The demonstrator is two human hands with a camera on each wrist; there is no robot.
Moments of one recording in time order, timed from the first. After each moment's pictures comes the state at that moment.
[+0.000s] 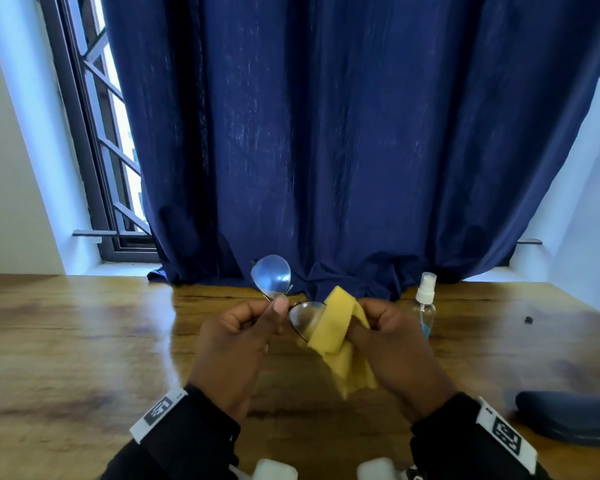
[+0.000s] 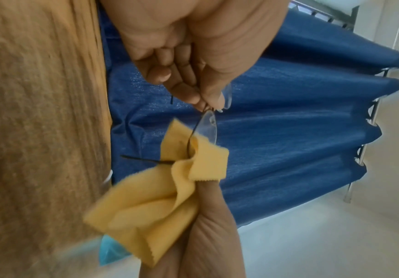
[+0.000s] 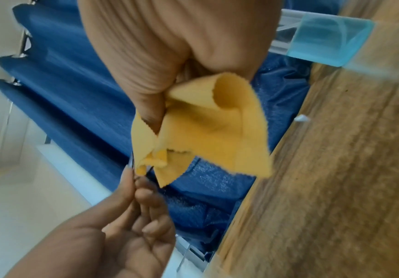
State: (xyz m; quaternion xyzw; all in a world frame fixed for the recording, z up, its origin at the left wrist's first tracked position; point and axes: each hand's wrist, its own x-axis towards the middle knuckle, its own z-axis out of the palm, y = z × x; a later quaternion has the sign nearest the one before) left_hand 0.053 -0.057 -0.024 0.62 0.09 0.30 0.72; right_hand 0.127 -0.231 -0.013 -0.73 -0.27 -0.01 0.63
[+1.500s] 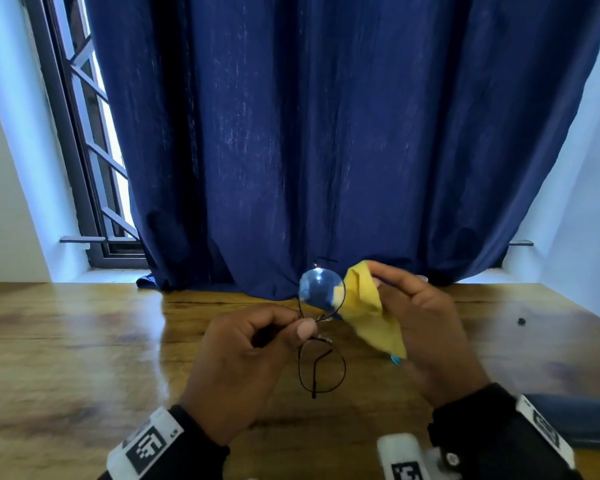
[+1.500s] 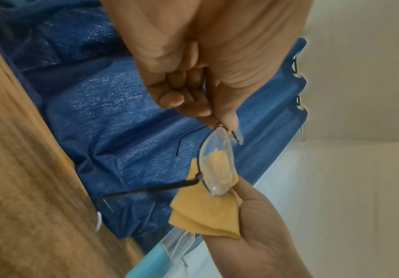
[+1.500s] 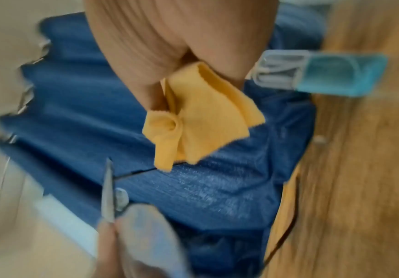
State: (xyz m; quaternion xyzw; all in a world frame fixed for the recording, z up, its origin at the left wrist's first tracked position) left_hand 0.039 -0.072 -0.007 0.78 -0.07 0.34 0.53; right_hand 0.140 -0.254 0.010 -0.60 -0.20 0.03 0.78
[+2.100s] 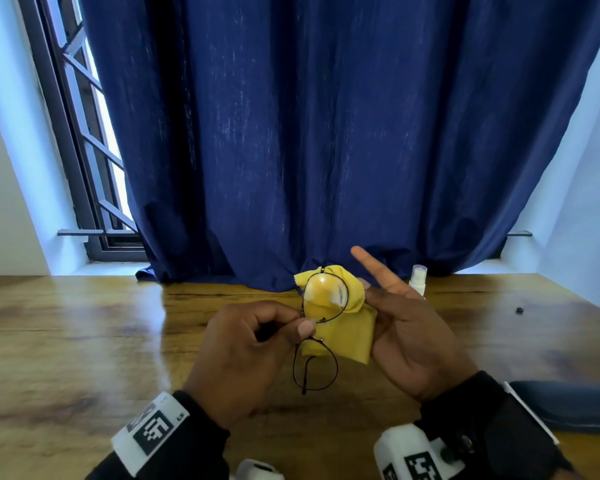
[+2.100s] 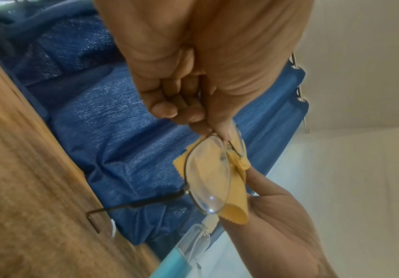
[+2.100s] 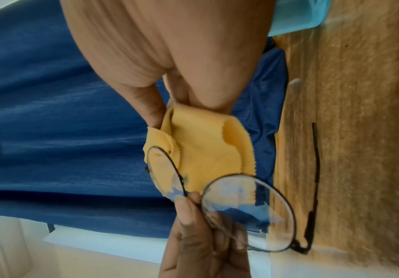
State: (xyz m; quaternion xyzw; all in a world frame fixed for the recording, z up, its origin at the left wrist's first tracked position) left_hand 0.040 -0.069 -0.009 0.81 -0.04 0.30 0.49; right_hand 0.140 -0.244 0.003 -0.41 -0.22 0.24 0.85
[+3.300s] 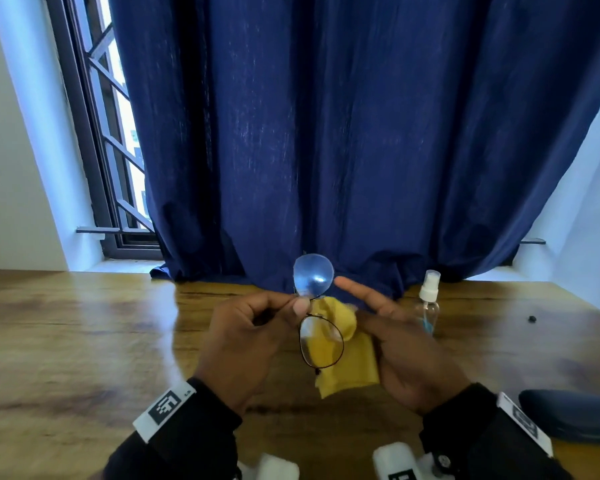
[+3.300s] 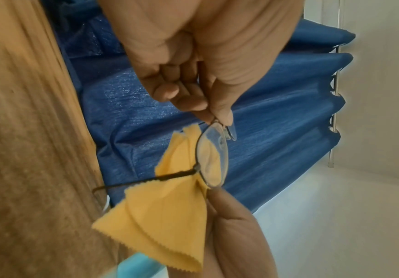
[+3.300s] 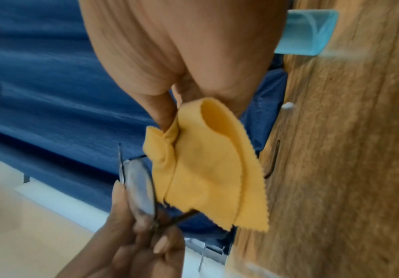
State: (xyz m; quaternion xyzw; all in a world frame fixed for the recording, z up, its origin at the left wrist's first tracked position) left_hand 0.048 -0.058 -0.014 0.73 -0.02 0.33 0.60; right_hand 0.137 -0.232 -0.014 -0.55 -0.20 0.25 0.78
